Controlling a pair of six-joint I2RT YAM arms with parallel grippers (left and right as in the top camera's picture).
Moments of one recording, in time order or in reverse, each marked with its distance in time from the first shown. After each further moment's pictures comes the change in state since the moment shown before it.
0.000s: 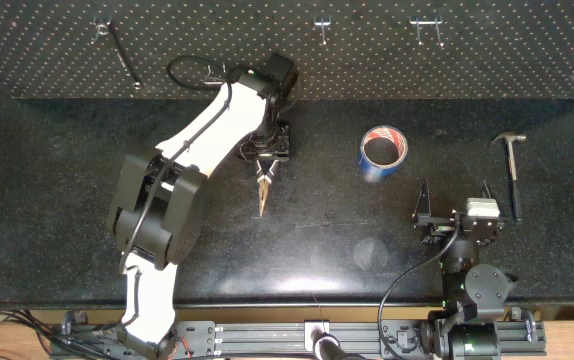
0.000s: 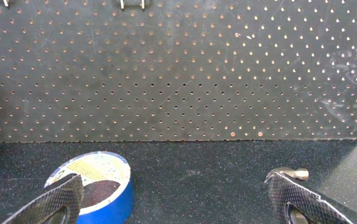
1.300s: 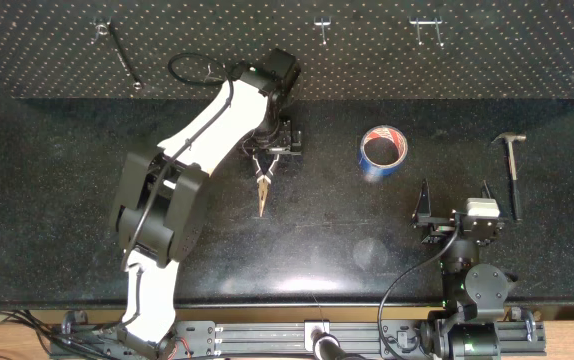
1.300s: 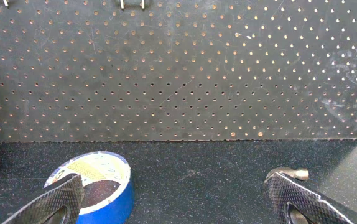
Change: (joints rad) left arm 0.000 0.016 0.032 0.026 -0.024 0.003; right arm 0.000 0.000 0.000 0.000 0.000 0.000
